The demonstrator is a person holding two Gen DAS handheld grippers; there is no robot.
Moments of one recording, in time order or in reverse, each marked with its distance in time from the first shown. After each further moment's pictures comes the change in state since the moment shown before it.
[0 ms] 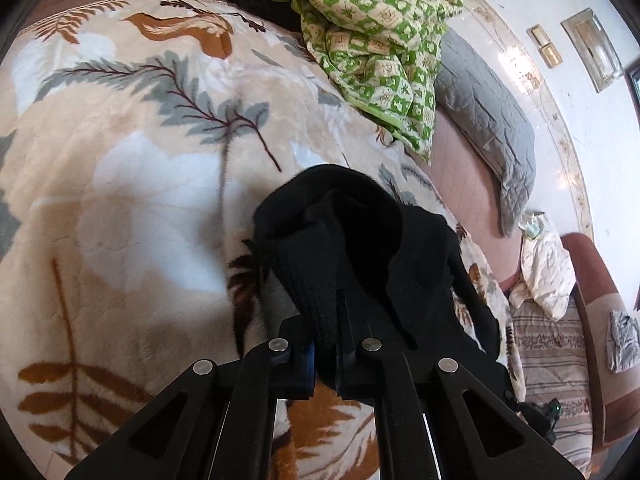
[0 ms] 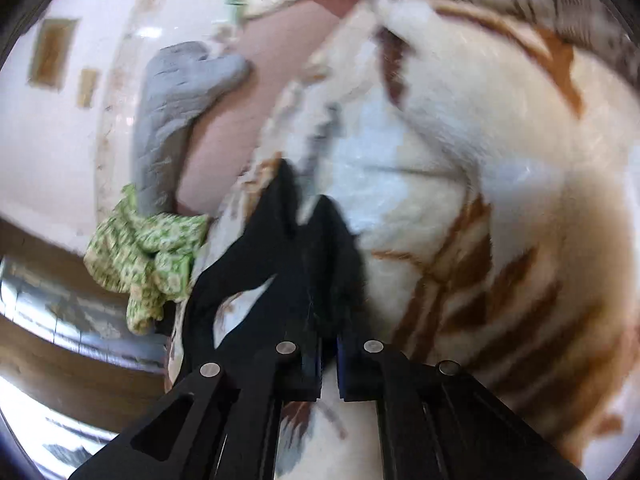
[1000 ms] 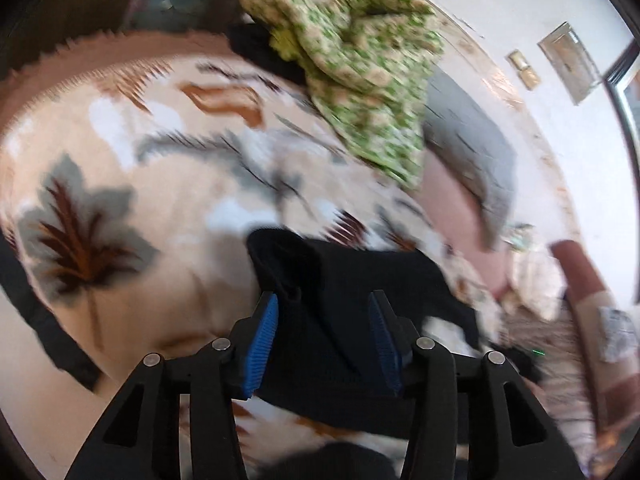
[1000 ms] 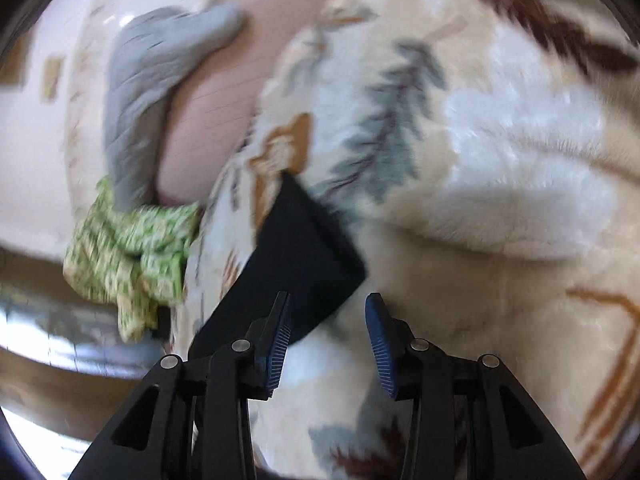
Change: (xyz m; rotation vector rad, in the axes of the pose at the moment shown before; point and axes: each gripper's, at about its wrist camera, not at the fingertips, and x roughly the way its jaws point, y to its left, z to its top) left arm -0.171 0.005 -0.023 0.034 -0.060 -0.033; right arm 0.126 0.025 0.026 0.199 0.106 -0.059
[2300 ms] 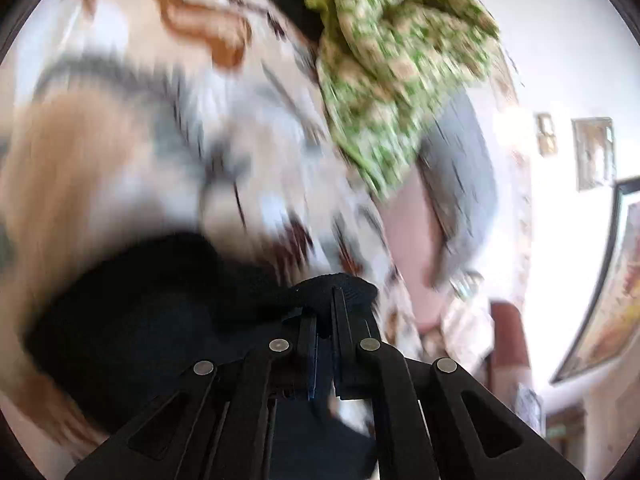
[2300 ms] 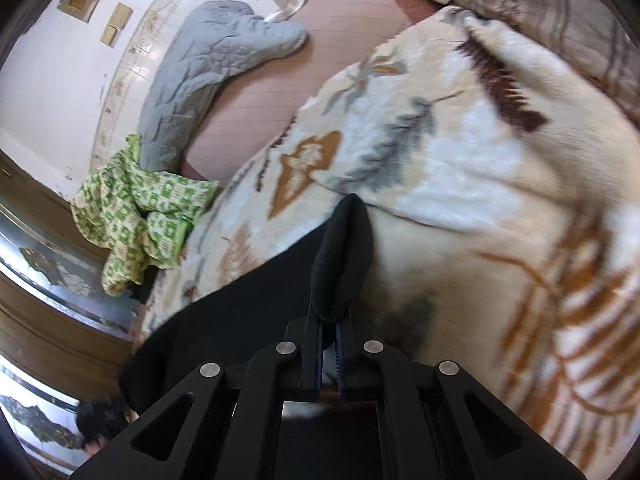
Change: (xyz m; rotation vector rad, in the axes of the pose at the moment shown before) left arm 0.059 0.016 0.096 -0.348 0.075 -0.151; right arm -0.090 0.005 -0.054 -0.330 -0.106 -0.077
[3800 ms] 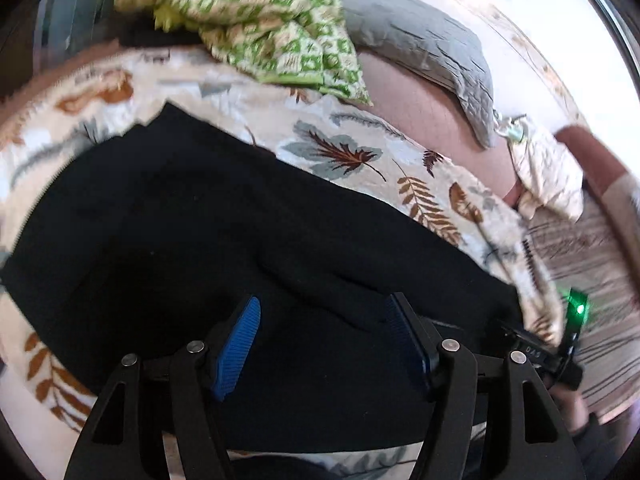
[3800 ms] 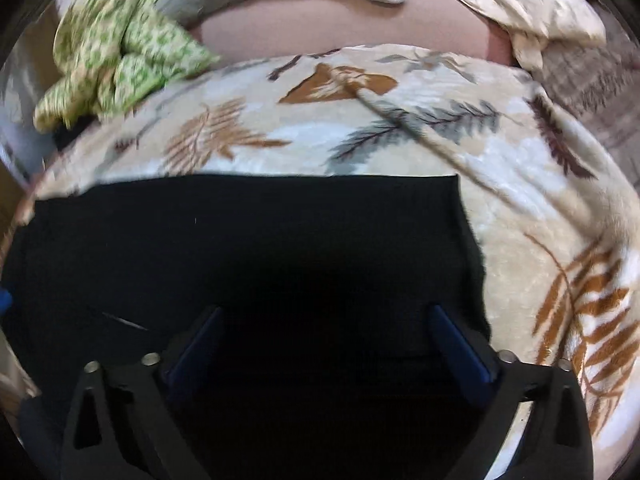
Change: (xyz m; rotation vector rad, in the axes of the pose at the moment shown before) left arm 0.109 -0.100 -0.195 0.682 0.027 0.334; right arm 0.070 0.080 -0.076 -0.535 0.062 -0.384
